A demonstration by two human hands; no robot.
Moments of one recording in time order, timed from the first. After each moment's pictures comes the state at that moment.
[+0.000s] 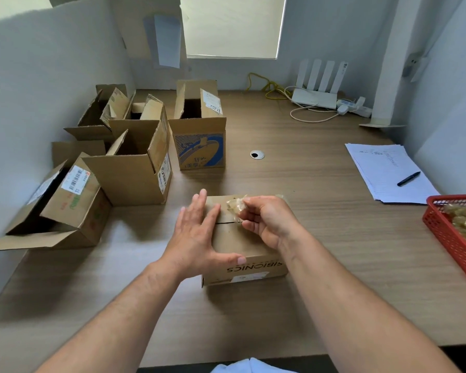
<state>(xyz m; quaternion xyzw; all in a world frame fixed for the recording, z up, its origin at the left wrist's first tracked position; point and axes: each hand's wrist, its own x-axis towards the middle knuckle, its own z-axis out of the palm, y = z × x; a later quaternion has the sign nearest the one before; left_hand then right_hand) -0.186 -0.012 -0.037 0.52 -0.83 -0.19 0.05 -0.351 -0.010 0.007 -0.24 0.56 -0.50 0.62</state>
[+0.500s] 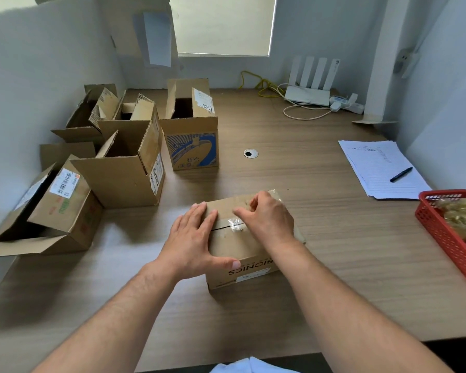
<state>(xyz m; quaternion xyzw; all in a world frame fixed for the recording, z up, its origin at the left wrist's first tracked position) -0.191 -0.019 -0.046 0.51 -0.84 -0.17 0.00 -0.363 -0.009 -0.008 -0.54 0.79 -0.23 0.17</state>
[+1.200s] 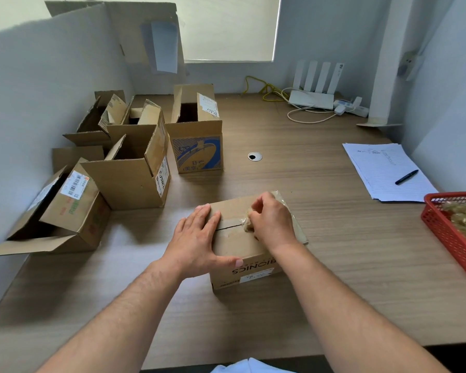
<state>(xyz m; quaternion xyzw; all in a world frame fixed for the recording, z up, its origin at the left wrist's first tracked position) -0.192 -0.016 -0.043 0.52 -0.84 -0.16 -0.01 -0.367 -0.006 -0.019 -0.55 0.75 -0.31 0.18</state>
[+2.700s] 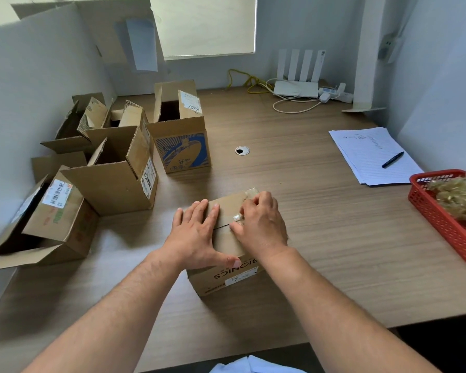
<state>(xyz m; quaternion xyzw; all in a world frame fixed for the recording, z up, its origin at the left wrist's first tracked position) -0.214 -0.024 -0.037 0.49 -0.86 -0.13 -0.09 -0.368 0.018 -0.029 -0.63 0.75 -0.20 0.03</state>
